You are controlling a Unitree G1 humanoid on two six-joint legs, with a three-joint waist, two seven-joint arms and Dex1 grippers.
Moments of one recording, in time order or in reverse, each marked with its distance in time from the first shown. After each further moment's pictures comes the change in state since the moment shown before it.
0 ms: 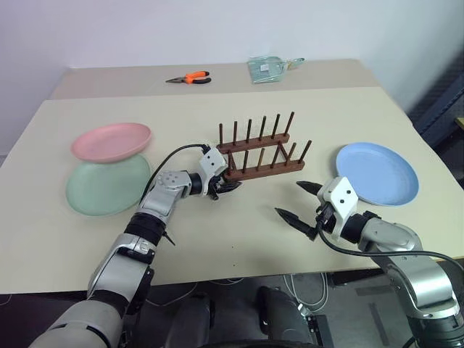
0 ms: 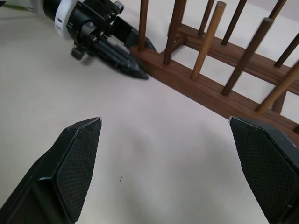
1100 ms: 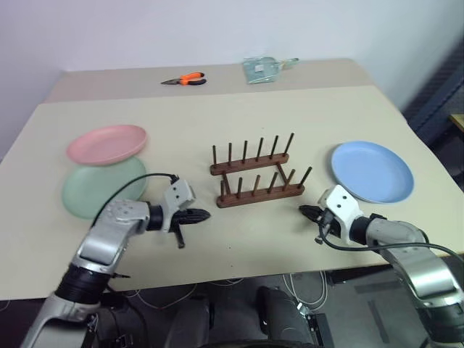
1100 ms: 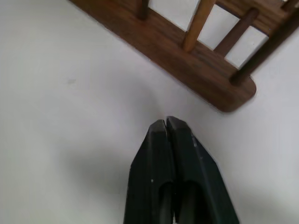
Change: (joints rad) left arm 0.482 0.256 0.030 -0.867 -0.127 0.511 -0.078; right arm -0.130 -0.071 0.100 0.272 -0.182 -0.016 0.024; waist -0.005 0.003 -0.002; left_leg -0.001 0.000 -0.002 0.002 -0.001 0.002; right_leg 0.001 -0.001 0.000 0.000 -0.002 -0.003
